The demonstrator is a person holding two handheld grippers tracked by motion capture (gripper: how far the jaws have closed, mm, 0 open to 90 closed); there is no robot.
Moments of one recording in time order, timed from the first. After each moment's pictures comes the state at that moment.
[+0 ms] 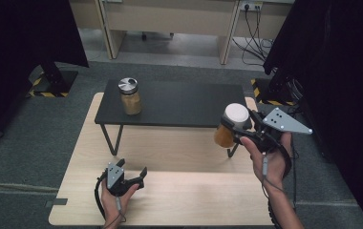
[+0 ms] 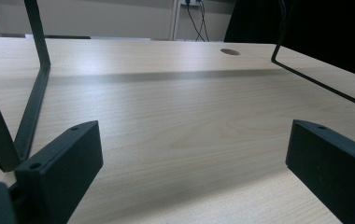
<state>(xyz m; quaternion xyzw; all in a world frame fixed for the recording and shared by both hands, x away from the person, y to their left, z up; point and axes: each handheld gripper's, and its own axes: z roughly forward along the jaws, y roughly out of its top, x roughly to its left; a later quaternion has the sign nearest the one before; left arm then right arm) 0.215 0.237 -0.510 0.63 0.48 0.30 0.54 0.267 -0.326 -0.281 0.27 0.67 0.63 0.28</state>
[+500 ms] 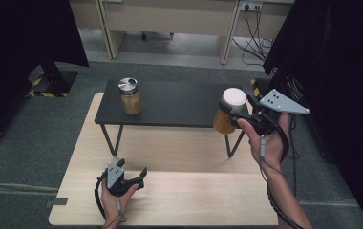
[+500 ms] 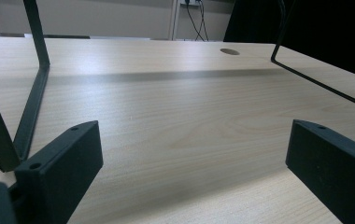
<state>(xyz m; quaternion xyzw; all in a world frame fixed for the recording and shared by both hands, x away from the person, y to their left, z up) 0.215 0.238 -0.510 0.63 0.48 0.30 0.54 0.305 -0.316 -0.258 0.28 0.67 0.63 0.28</state>
